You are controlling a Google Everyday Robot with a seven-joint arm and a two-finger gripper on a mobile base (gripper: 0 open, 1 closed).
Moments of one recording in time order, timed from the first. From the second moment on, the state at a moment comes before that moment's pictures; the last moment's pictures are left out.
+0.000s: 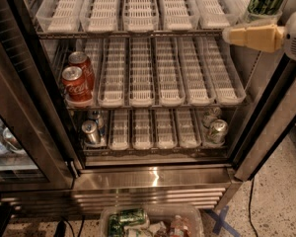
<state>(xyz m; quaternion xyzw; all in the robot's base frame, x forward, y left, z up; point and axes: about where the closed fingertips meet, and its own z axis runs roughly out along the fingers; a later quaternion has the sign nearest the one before) 0.556 -0.241 1.069 -0.21 0.71 -0.05 0.67</state>
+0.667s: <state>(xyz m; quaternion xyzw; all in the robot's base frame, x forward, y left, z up) 0.576 -0.243 1.075 -0.19 0.70 -0.05 0.69</state>
